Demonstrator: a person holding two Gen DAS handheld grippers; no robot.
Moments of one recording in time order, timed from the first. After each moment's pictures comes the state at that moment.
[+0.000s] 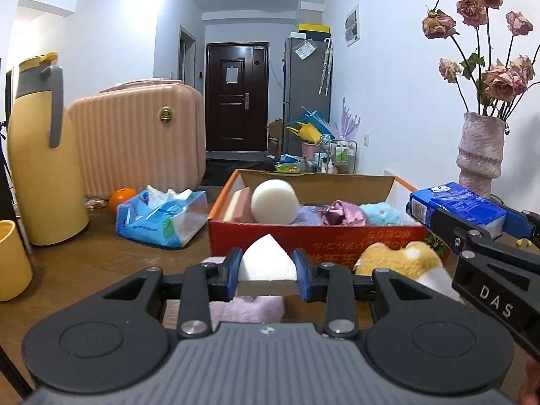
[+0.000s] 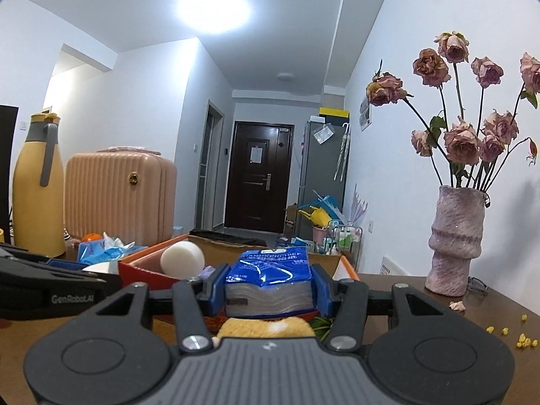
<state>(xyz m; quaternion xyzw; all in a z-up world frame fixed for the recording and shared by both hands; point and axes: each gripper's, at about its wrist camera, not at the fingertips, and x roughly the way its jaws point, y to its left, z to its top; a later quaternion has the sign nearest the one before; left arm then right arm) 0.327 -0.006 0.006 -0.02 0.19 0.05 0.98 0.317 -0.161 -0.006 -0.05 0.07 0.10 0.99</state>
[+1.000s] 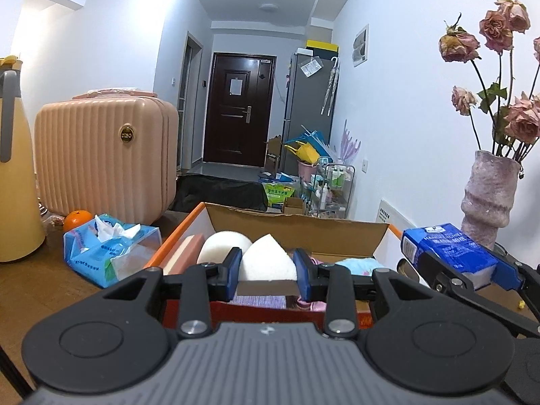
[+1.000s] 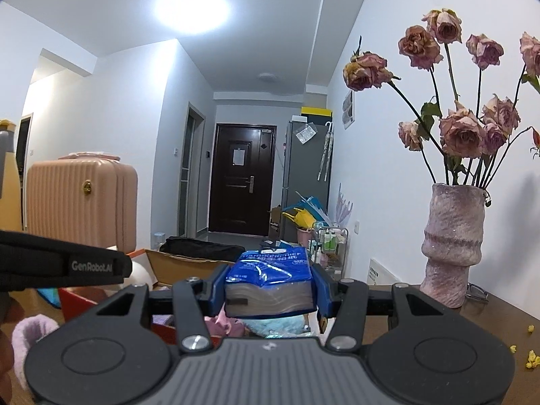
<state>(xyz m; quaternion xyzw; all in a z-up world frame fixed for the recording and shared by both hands) 0.413 -0.036 0.021 -0.06 0.16 0.05 0.99 0.396 -0.182 -0.005 -0.03 0.07 0.07 0.99</state>
